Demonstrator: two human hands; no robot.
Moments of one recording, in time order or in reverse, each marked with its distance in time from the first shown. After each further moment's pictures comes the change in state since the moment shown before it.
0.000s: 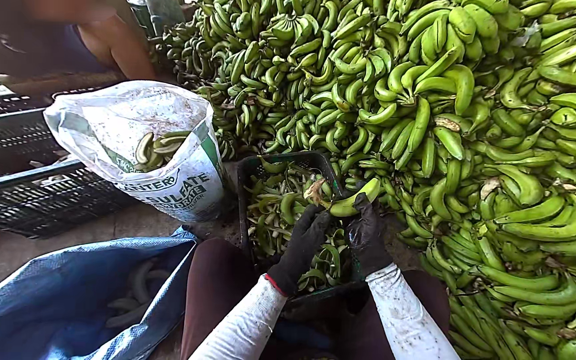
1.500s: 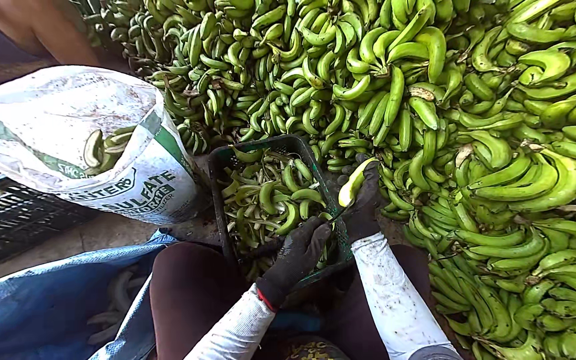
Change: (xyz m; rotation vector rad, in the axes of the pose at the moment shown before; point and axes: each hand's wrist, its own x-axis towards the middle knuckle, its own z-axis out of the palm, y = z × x) left_hand -0.025 -0.015 0.015 0.495 -0.210 0.115; right_hand 0.009 -0.029 -0.007 0.010 0.219 -0.012
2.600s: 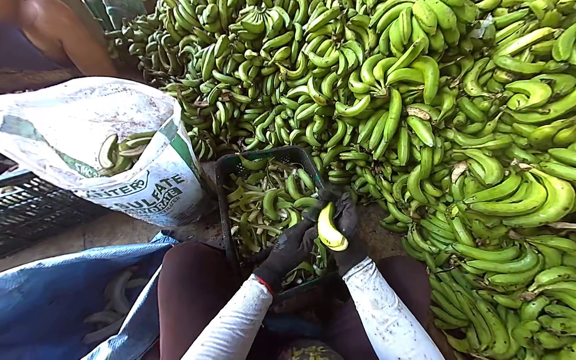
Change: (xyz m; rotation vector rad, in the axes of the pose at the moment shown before) left_hand 0.005 -0.037 -0.014 0.211 -0.016 0.005; right_hand -0.018 0.041 -0.014 0.295 -0.448 0.335
